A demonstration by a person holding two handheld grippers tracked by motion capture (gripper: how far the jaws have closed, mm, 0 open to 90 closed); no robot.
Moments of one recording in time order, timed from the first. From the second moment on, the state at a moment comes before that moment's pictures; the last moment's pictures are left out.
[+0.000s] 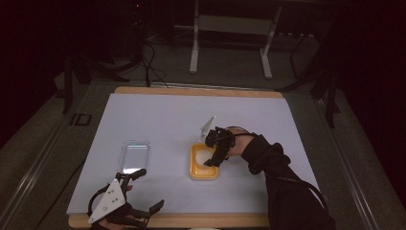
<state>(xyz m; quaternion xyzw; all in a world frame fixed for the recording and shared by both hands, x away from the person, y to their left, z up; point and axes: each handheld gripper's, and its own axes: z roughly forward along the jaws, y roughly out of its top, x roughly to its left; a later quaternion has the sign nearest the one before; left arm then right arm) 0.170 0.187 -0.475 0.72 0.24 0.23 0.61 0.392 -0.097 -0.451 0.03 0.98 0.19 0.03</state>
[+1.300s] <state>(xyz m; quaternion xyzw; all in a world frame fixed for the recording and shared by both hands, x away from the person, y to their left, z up) 0.169 0.187 -0.475 0.72 0.24 0.23 0.61 0.365 -0.200 -0.427 0.28 0.90 0.29 0.16</state>
